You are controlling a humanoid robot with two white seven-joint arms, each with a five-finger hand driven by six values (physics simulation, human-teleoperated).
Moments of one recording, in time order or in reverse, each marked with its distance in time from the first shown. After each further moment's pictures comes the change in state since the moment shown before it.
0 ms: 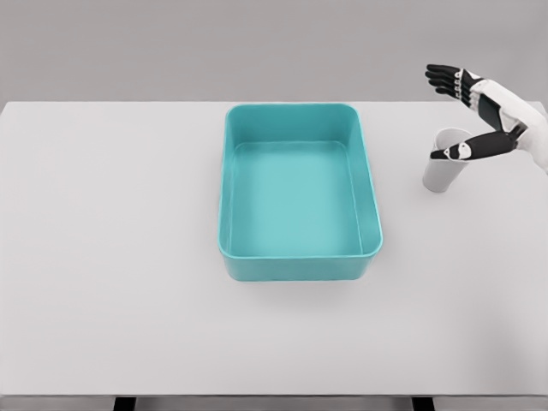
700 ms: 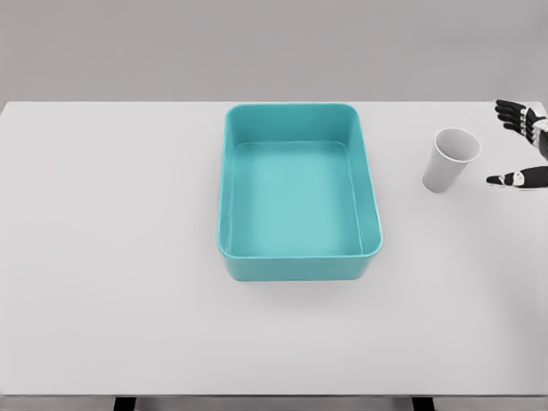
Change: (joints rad) left arm 0.000 0.000 0.000 0.000 0.000 0.000 0.000; right arm 0.087 0.017 -0.181 0.266 0.124 -0.108 0.000
